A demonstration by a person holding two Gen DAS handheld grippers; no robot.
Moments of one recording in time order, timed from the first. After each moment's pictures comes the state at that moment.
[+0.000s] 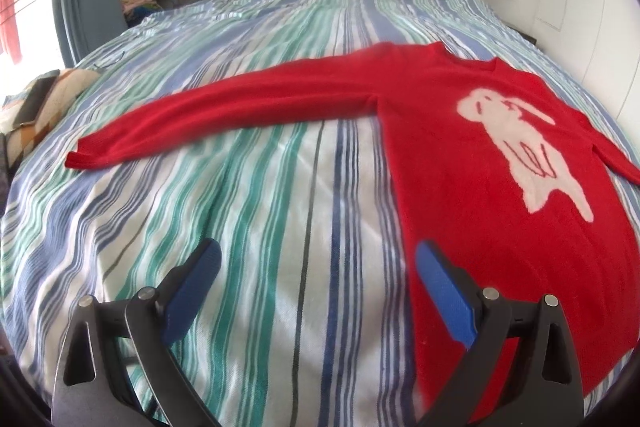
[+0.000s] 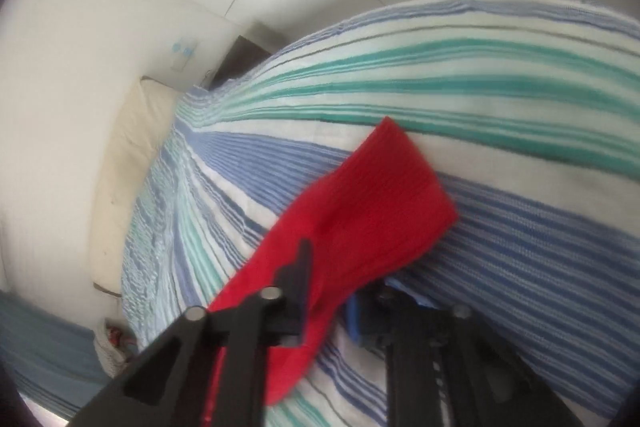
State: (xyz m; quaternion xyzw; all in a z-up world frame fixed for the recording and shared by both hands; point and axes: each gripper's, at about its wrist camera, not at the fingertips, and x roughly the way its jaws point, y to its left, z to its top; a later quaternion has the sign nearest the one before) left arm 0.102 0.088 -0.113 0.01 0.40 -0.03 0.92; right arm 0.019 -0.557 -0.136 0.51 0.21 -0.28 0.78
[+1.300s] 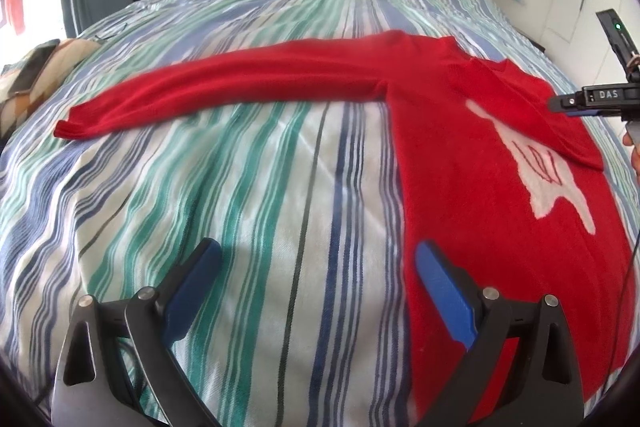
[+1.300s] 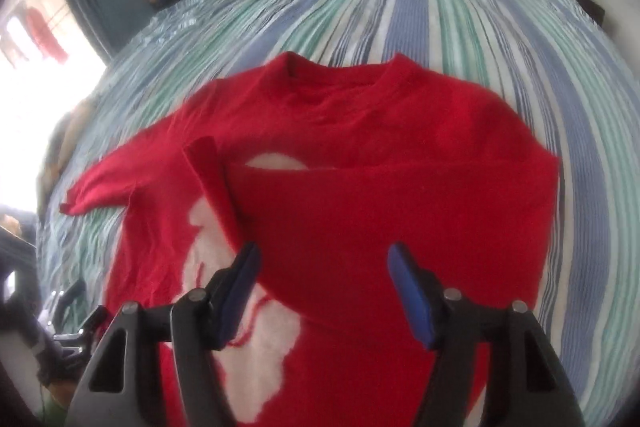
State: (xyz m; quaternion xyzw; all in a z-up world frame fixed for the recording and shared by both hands) left arm 0.106 0.091 -0.126 -0.03 0.42 -0.02 0.91; right arm 0.246 -0.198 -0.089 0.01 0.51 0.10 0.86
